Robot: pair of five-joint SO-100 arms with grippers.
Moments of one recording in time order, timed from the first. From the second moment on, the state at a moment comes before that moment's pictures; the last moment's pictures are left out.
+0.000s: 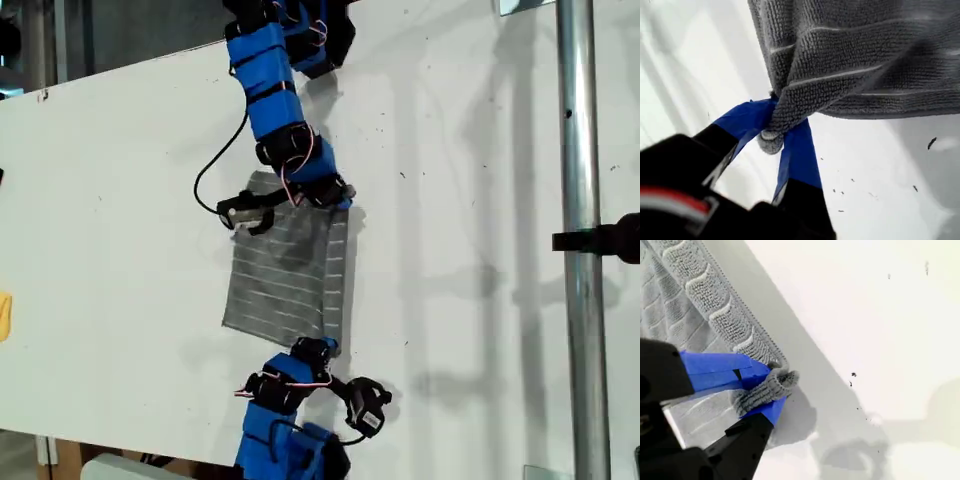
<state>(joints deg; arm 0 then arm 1) 5.9 101.8 107.5 77.4 -86.3 -13.4 89.0 87.8 77.8 69.1</state>
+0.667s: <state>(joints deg) -34.1 99.8 102.5 72.0 -47.2 20.9 90.2 89.3 77.9 47.3</state>
